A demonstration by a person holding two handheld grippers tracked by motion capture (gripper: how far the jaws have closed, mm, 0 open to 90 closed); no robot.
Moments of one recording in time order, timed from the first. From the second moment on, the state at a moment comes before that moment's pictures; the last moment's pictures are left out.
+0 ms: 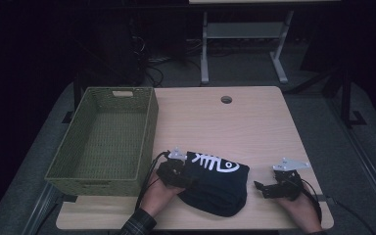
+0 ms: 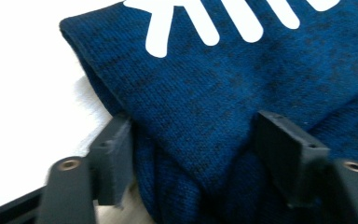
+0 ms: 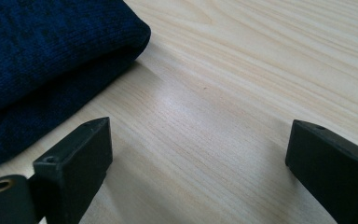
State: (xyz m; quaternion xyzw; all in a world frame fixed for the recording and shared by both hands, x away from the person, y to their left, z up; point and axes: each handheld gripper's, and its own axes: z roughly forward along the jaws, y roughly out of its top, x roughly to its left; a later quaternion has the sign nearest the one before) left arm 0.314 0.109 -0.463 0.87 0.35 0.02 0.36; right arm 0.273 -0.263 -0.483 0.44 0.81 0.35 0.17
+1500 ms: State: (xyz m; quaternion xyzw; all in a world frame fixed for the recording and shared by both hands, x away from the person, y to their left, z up) left arm 0.323 0.098 -0.416 0.88 0.31 -0.07 0.35; right arm 0.273 -0.263 -0.483 0.44 0.81 0.35 0.17
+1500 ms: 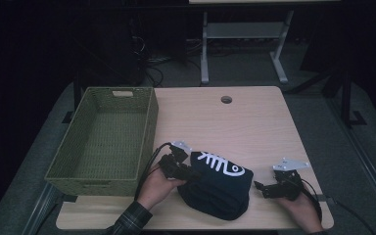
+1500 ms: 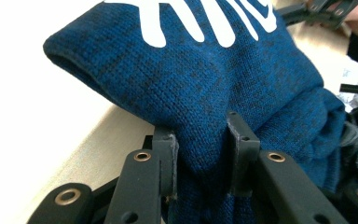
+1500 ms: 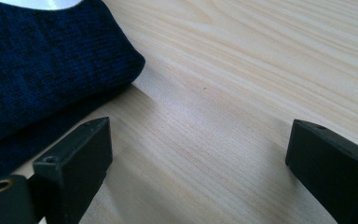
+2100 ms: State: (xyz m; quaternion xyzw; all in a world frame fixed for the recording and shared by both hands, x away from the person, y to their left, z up) left arm 0.328 0.100 -0.372 0.88 0.31 -0.08 0.34; right arm 0.273 -0.263 -0.483 0.44 0.81 0.35 0.17
